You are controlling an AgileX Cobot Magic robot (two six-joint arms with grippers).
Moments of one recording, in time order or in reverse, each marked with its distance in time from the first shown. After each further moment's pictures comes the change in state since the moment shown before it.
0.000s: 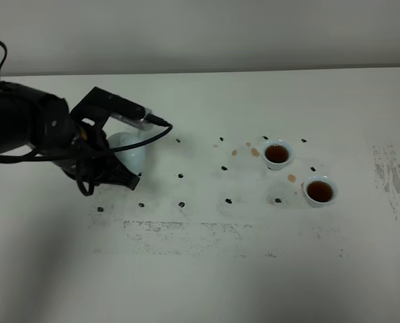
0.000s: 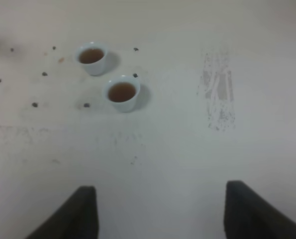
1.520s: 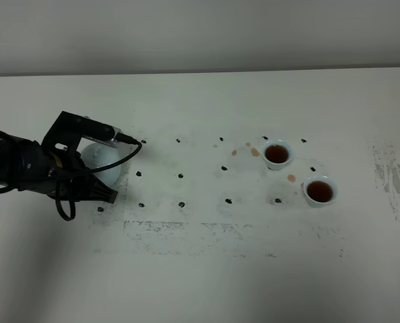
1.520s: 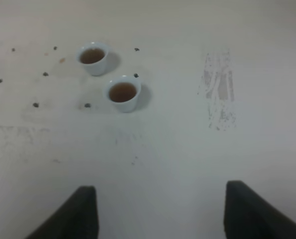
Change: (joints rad) left arm 0.104 0.036 0.188 0.024 -0.333 -0.008; right arm 0.000 0.000 0.000 0.002 0.000 0.000
